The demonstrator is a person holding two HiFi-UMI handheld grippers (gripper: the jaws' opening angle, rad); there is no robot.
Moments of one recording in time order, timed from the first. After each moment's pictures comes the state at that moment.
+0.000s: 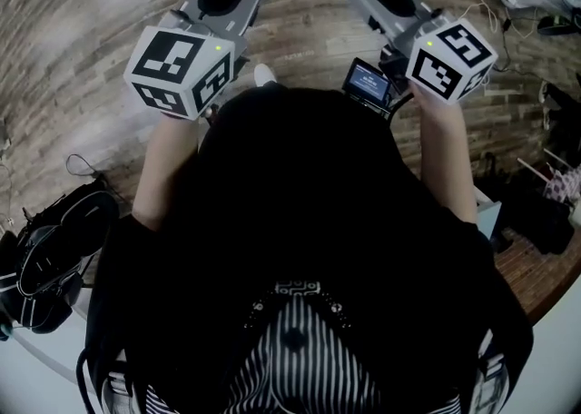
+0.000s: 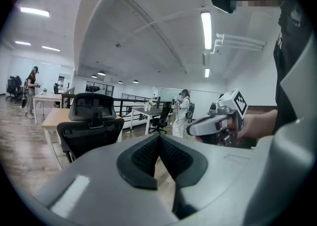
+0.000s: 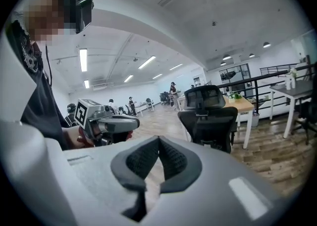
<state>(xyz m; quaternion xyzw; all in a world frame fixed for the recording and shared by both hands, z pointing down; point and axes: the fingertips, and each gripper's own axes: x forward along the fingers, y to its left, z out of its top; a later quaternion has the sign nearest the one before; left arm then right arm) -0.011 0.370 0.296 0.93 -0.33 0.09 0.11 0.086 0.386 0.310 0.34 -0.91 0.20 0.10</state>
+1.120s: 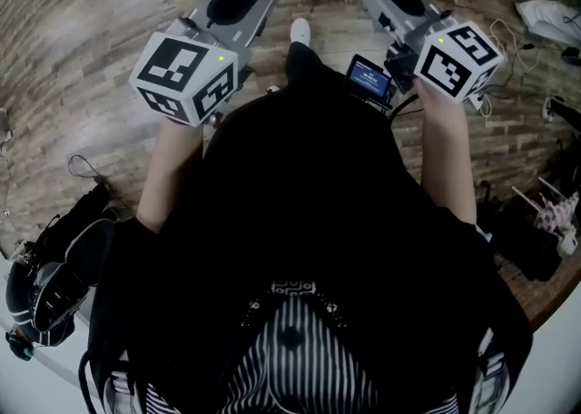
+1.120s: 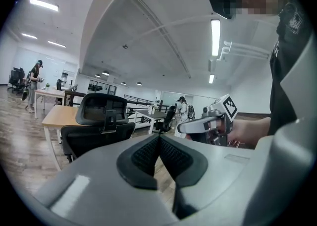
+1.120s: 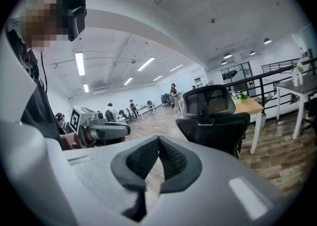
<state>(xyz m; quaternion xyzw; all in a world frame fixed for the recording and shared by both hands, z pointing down) -0.071 0.254 0.303 0.93 -0.34 0.07 0.13 0.035 0.243 0.314 0.34 -0.92 0.21 0.08</state>
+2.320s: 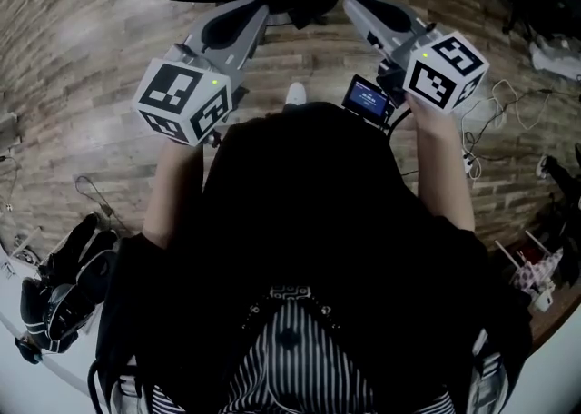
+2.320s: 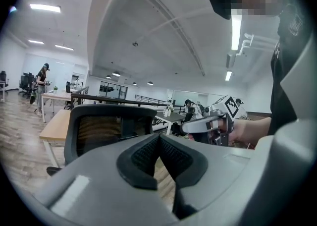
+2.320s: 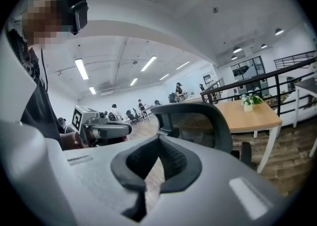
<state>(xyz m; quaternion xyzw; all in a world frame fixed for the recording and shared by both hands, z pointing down) -0.010 -0.059 0.300 0.90 -0.40 0.08 0.13 0.097 -0.080 0.315 0.27 -0.94 0.21 0.08</state>
